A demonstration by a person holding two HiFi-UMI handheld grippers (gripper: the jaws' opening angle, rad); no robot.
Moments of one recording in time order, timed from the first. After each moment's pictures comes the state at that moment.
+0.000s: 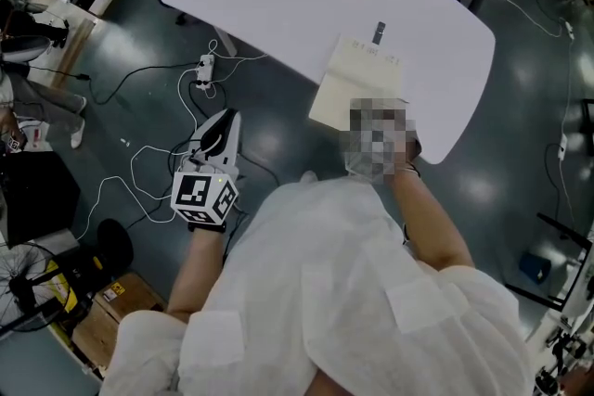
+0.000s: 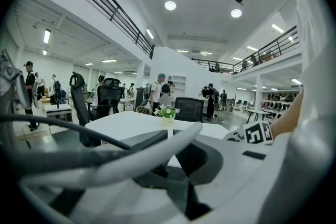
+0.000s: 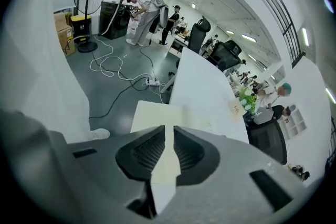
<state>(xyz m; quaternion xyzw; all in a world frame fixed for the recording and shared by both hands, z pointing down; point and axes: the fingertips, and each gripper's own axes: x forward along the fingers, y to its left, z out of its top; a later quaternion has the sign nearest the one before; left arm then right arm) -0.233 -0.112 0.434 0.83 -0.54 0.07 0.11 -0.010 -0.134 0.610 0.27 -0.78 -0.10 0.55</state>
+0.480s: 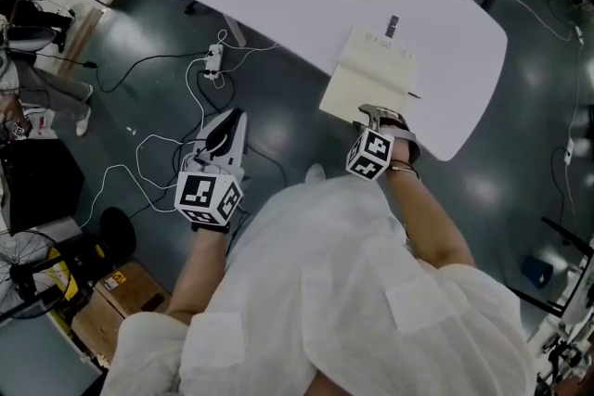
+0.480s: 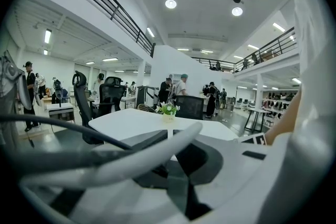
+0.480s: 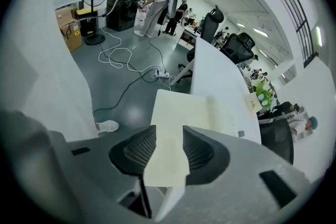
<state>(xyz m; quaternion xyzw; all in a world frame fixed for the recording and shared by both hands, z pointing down) -0.241 -0.091 0.442 0.83 -0.54 0.08 0.11 -0.017 -0.102 0.668 0.22 -0.77 -0.09 0.59</state>
